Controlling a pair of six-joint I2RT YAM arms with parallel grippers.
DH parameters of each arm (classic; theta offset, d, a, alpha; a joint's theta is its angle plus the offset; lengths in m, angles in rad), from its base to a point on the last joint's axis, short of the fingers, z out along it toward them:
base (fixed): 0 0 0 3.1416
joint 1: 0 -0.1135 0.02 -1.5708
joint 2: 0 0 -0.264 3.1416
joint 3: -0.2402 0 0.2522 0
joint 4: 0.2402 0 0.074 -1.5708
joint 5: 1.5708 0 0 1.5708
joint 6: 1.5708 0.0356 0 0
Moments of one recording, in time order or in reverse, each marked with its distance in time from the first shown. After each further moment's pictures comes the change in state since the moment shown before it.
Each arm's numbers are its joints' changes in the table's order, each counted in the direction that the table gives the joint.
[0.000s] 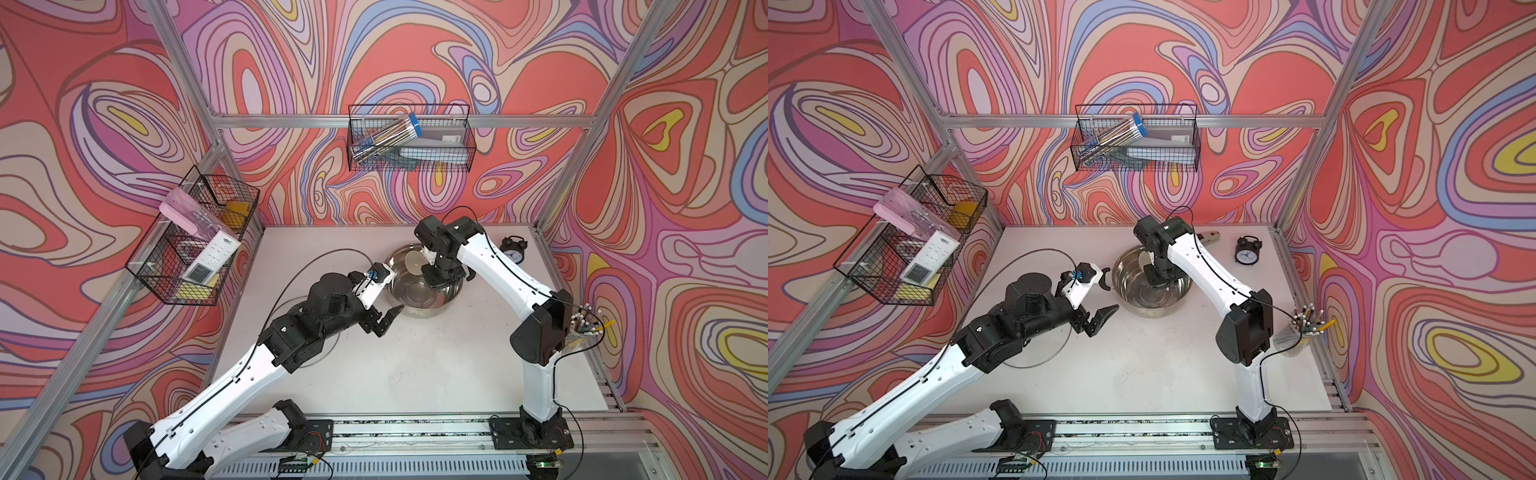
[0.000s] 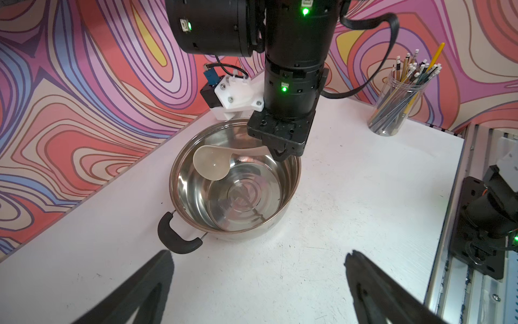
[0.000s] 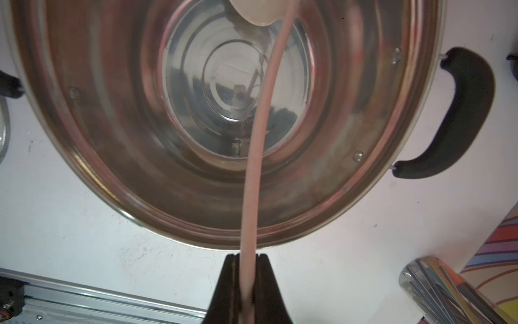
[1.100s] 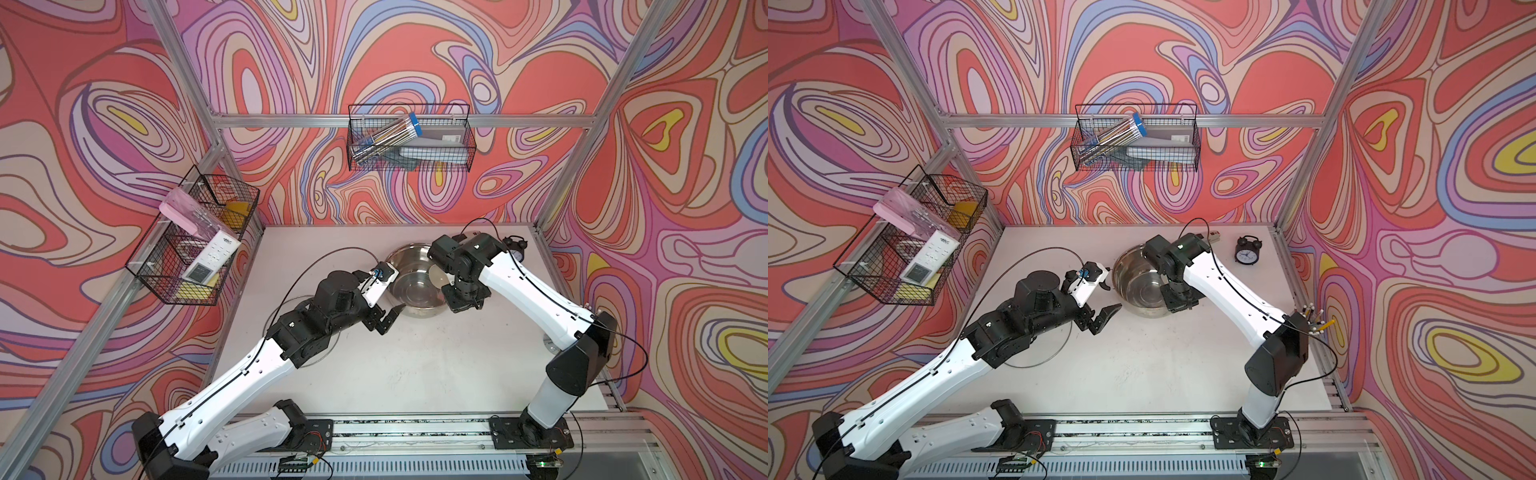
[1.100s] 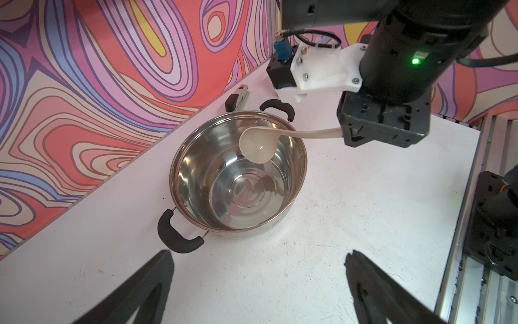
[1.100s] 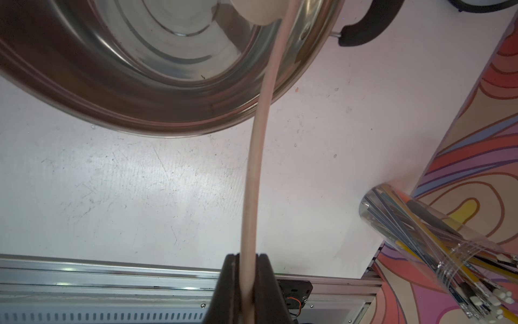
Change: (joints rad) left arm 0.000 -0.043 0.000 -0.013 -0.018 0.004; right arm -0.039 0.274 0.307 0.066 0.156 0.079
